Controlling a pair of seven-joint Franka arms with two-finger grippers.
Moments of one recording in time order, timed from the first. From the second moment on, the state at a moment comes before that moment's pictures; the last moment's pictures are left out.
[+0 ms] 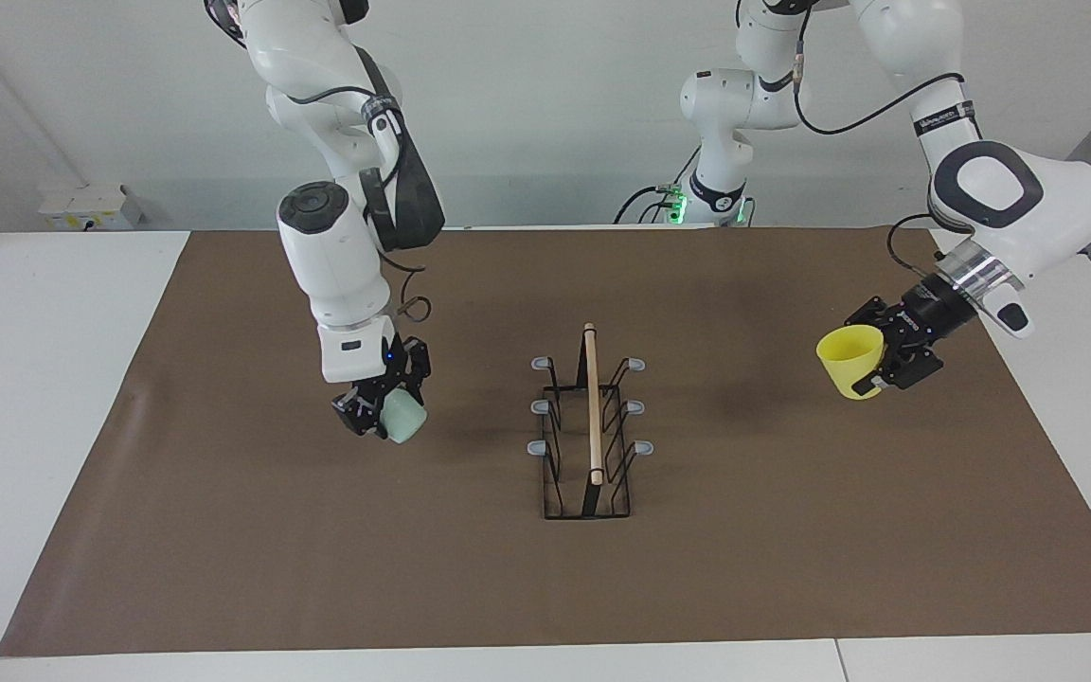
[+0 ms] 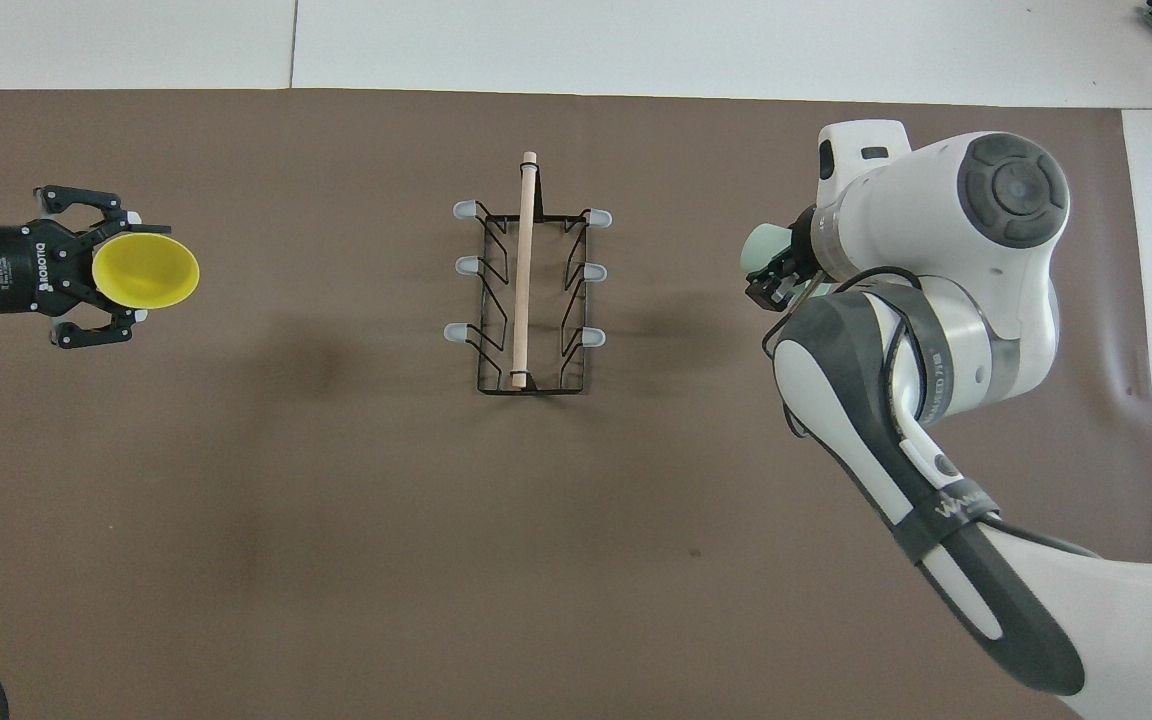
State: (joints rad) left arm -0.18 0.14 0.32 -1.86 -0.79 1.98 -0.83; right arm 0.18 0.29 0.07 -1.72 0.07 2.23 -0.64
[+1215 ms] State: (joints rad) left arm -0.26 0.08 -0.11 -1.88 0.17 2.32 -1.12; right arm 0.20 0.12 0.07 -1.82 1.12 2.47 -0.93
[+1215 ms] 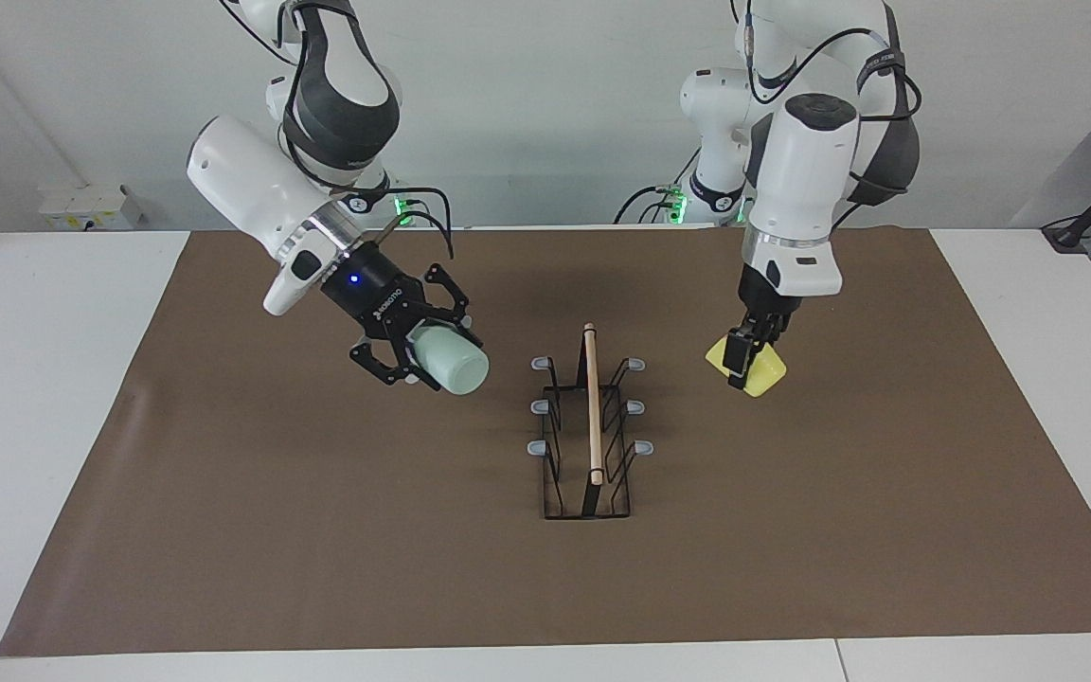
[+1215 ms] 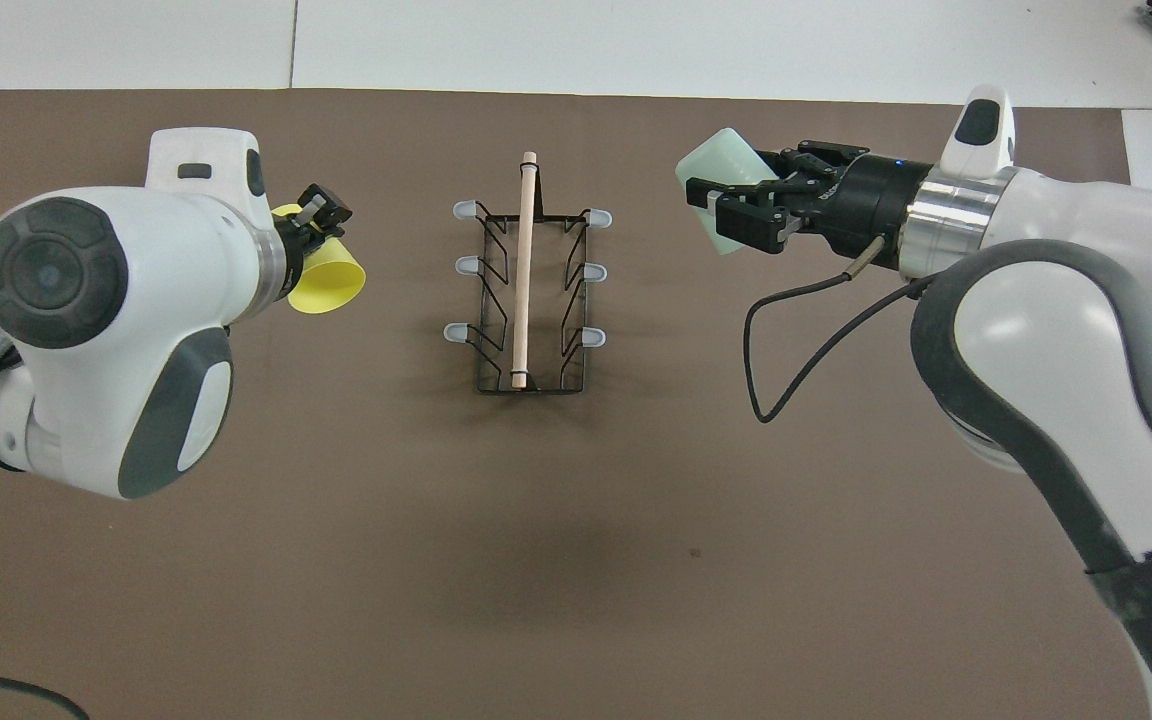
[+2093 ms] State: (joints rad) left arm -0.27 0.07 -0.29 -2.05 1.03 2.50 -1.91; right arm 0.28 0.00 0.07 -2.08 2.16 2.54 -1.65
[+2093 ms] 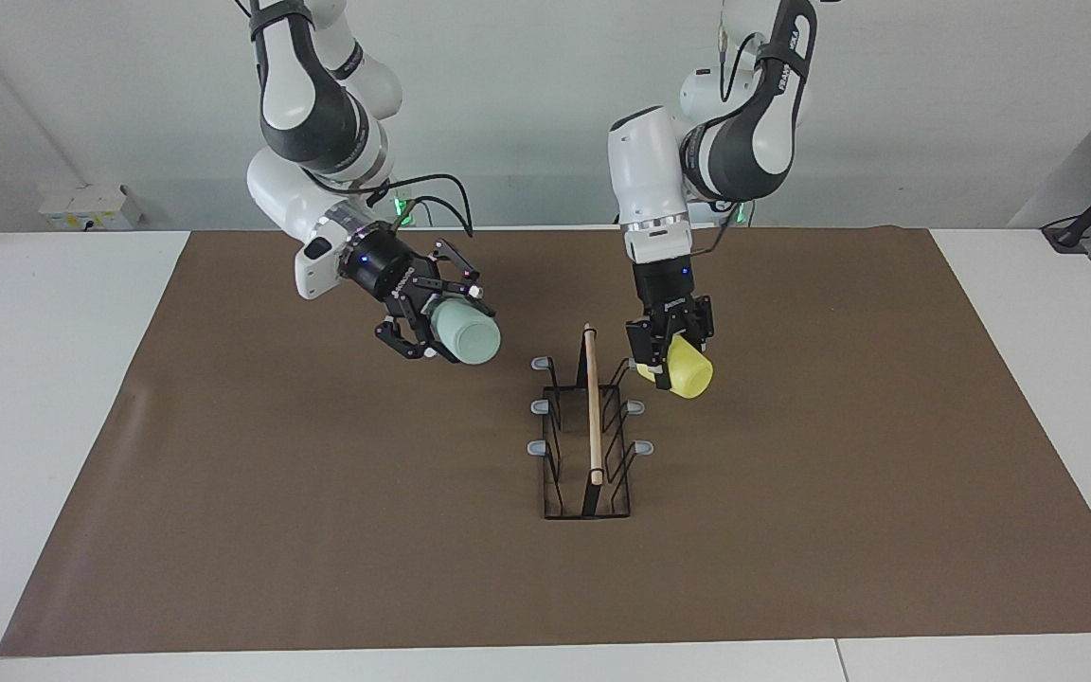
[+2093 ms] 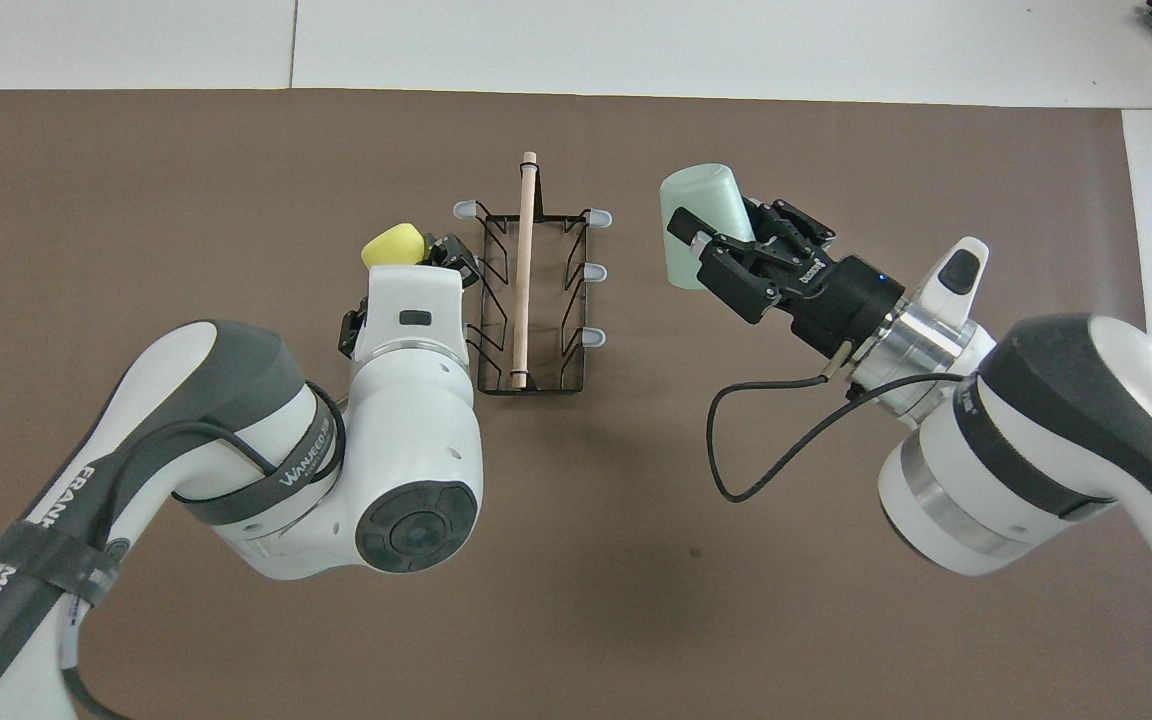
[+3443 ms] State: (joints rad) left arm -0.28 0.10 -0.38 -2.13 1.31 2.40 -2.18; right arm 0.28 0.09 0.07 -2.23 2.47 2.12 -2.21
